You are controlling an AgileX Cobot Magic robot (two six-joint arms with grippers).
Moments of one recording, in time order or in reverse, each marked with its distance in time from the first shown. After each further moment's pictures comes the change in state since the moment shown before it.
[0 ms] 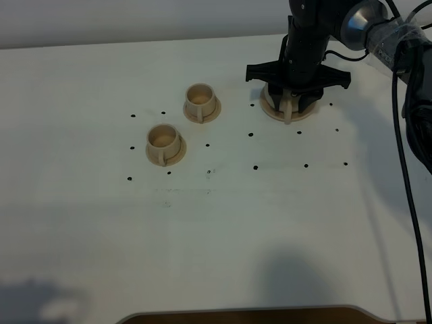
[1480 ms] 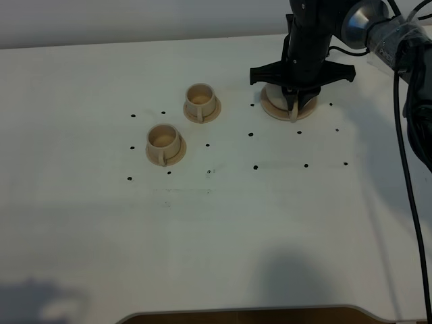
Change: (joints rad) left arm 0.000 0.000 0.000 0.000 0.000 0.000; right arm 0.000 -0.009 0.000 -0.039 0.014 -0.079
